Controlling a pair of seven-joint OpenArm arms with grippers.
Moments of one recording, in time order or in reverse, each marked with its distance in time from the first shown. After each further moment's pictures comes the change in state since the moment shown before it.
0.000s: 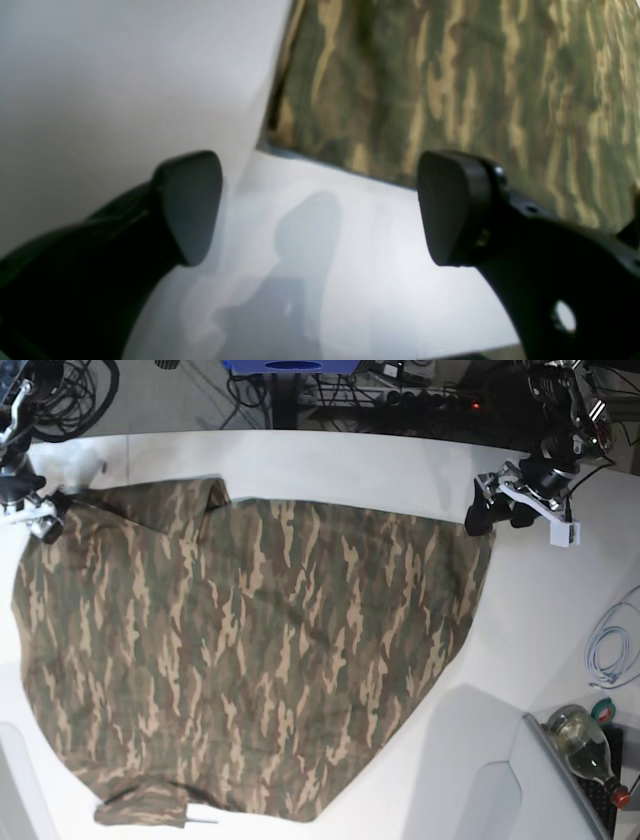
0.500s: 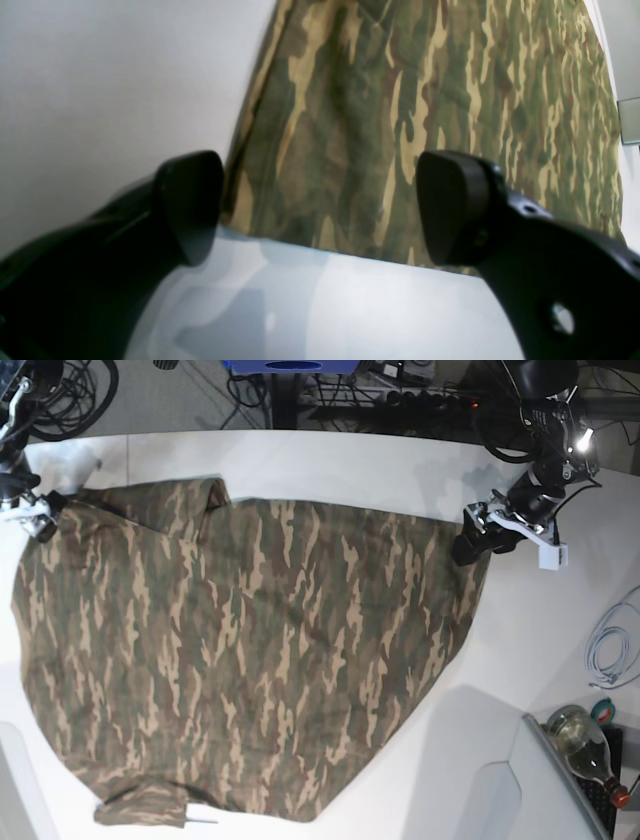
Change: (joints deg) left arm -7.2 -0.4 3.2 -10.2 -2.0 -1.0 -2.7; right arm 0.5 -1.1 3.1 -0.4 0.6 0.3 0.5
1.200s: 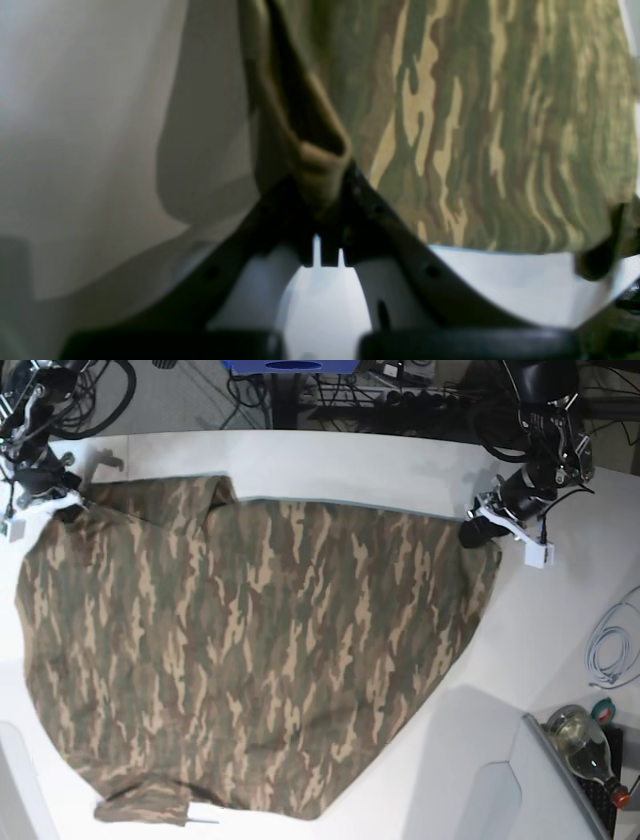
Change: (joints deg) left arm -0.6 -2.0 2.6 -2.0 1.6 0.2 2.1; right arm 3.5 -0.6 0.2 -10.1 -0.5 11.2 -0.9
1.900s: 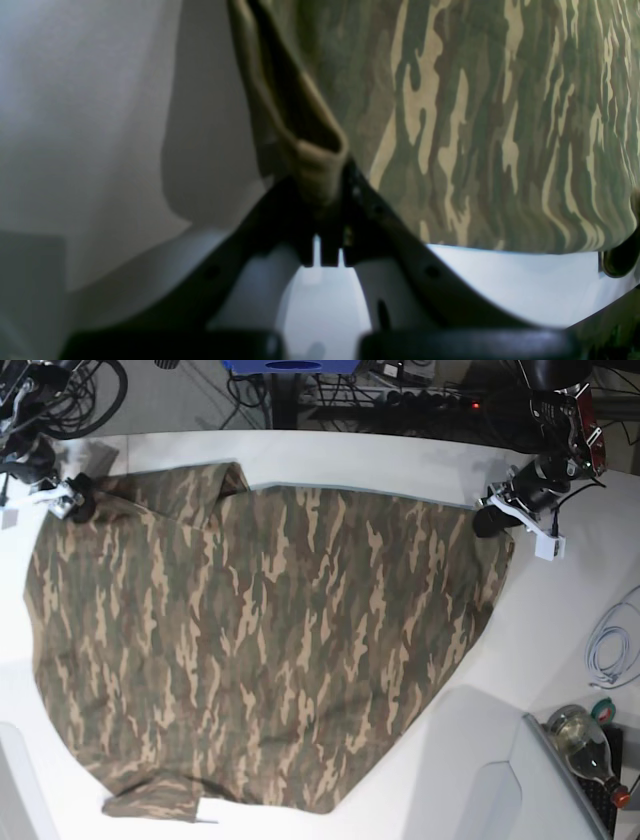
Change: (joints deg) left arm 3.1 -1.3 0.0 3.9 0.2 0.7 0.7; right arm 0.8 0.4 4.4 -1.7 5.2 0.4 -7.6
